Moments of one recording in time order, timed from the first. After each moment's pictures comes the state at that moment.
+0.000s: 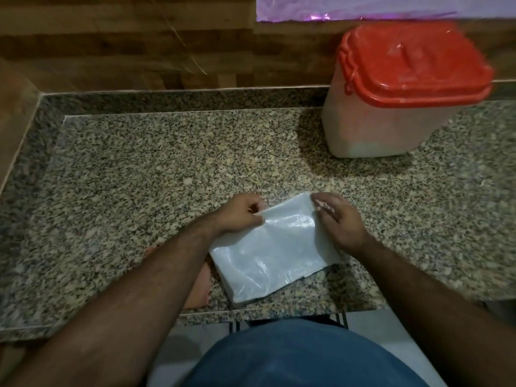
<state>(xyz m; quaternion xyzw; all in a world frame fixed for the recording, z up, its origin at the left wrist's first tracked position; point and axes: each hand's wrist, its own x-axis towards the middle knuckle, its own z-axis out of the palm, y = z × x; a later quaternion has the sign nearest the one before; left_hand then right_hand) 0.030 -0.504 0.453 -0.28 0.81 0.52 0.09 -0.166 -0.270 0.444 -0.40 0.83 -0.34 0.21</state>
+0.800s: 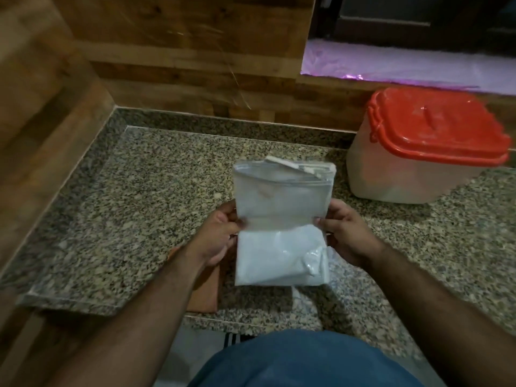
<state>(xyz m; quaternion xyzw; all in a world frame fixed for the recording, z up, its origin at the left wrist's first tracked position) 0.107 -0.491 0.494 -0.37 0.42 0.80 -0.23 -0.138 -0.330 0.537 -0.24 0.56 -0.58 0.54</state>
